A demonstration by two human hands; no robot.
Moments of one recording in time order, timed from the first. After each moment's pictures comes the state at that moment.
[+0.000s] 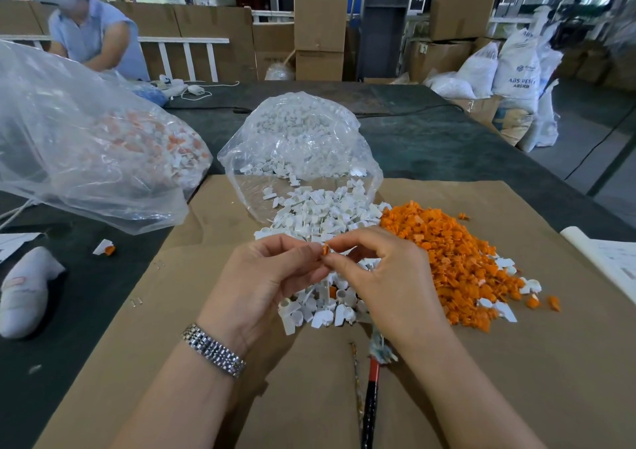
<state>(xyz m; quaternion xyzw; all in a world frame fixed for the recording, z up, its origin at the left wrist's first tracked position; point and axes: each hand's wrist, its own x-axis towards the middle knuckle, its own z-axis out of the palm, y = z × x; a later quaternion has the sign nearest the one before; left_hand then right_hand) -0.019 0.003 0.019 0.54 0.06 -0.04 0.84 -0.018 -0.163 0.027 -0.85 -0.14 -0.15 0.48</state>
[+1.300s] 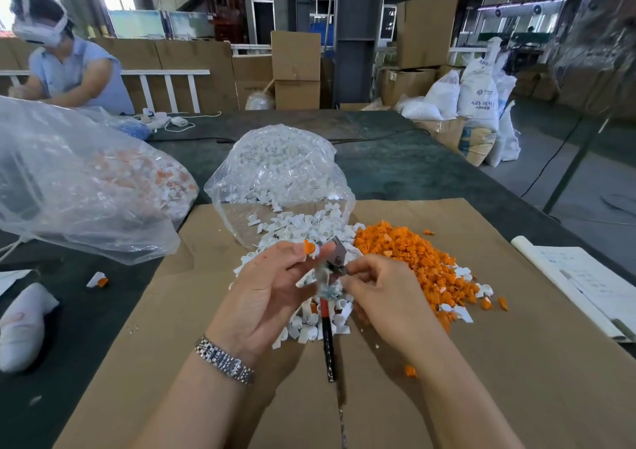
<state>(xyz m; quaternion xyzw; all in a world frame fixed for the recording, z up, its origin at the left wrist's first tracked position) -0.025 -0.016 0.038 0.42 -0.05 -0.10 0.90 -0.028 -0.190 0.038 -0.87 -0.01 -0.03 0.49</state>
